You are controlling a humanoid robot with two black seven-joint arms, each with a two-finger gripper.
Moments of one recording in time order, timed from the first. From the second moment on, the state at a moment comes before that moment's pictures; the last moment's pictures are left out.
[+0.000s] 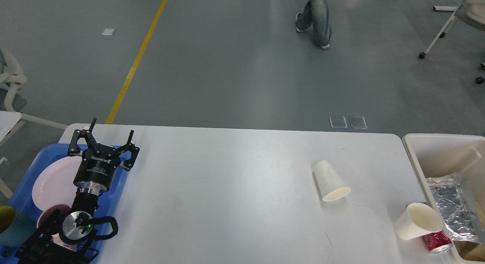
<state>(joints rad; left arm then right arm) -0.28 0.15 -1.33 -0.79 0.10 -0.57 -0.24 0.57 -0.53 -1.14 0.07 0.14 0.10 -0.06</state>
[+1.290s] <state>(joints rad) -0.28 0.15 -1.33 -0.79 0.10 -0.57 -0.24 0.46 -0.47 -1.15 0.09 0.13 -0.08 -0.07</state>
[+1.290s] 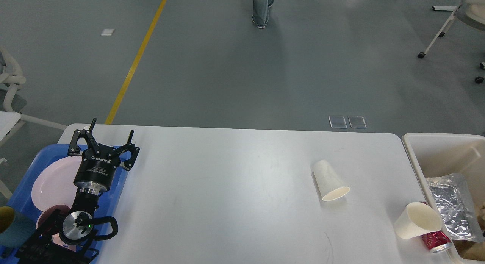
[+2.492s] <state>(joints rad) -0.28 0.15 -1.34 -0.79 0.10 -0.57 -0.24 2.18 -0.52 -1.24 1.24 -0.12 0.94 -0.21</state>
